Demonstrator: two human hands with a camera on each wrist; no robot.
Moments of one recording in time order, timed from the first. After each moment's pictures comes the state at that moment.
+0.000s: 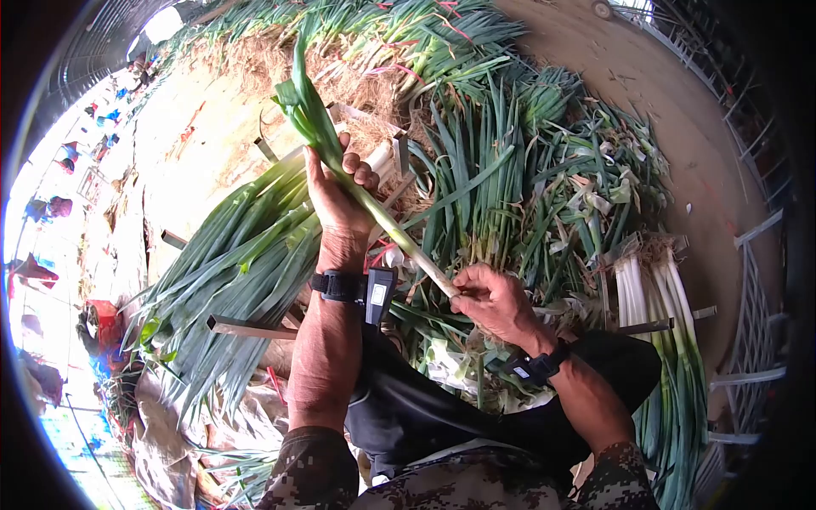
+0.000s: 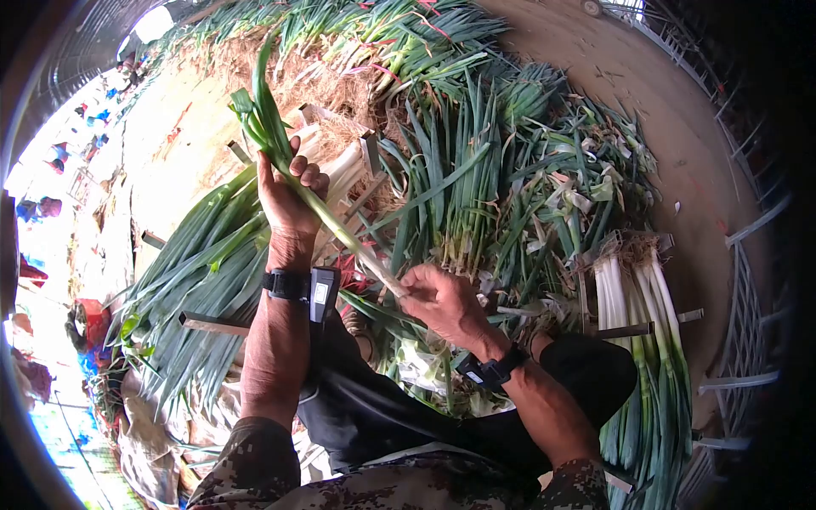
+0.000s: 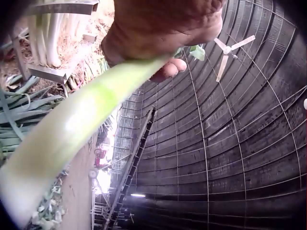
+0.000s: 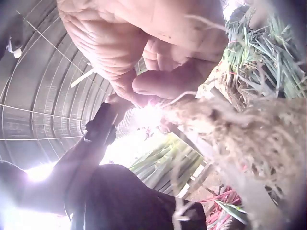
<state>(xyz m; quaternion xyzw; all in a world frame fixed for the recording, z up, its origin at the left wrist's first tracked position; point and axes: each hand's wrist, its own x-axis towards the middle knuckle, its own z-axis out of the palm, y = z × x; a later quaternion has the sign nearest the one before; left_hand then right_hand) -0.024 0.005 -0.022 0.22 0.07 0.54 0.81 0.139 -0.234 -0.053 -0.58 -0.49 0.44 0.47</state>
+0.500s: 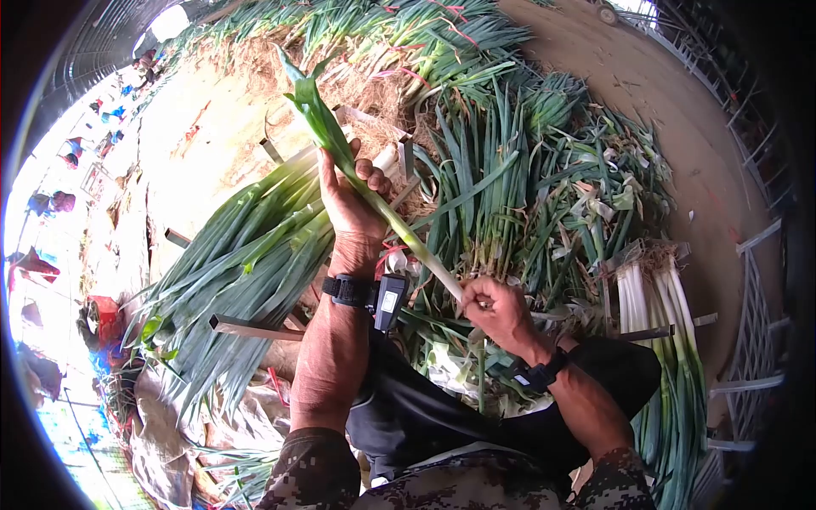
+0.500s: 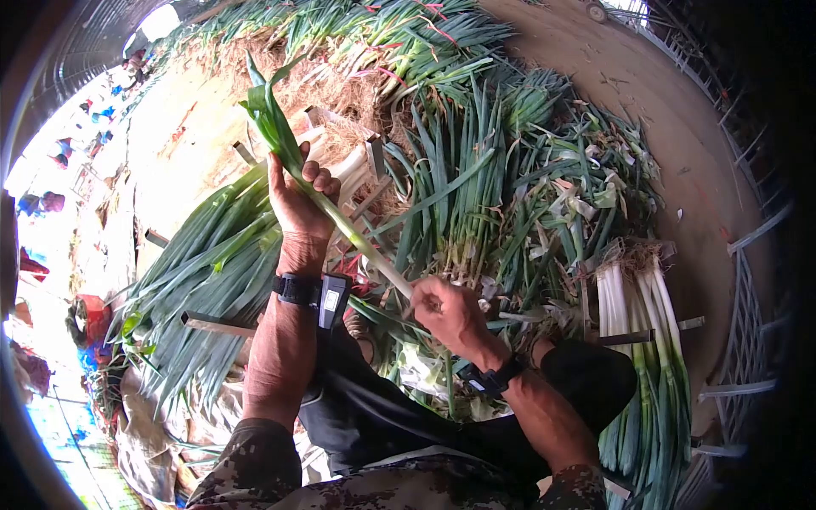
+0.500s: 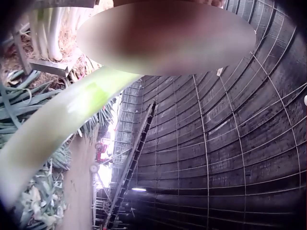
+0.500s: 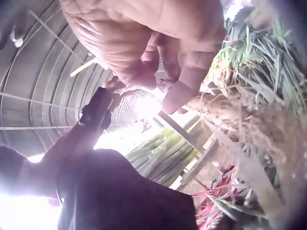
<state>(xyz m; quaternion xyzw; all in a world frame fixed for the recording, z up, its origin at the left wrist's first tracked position) -0.014 -0.012 -0.010 0.21 0.12 0.56 0.79 0.140 -0.236 -0.069 -0.60 -0.58 0.33 0.45</state>
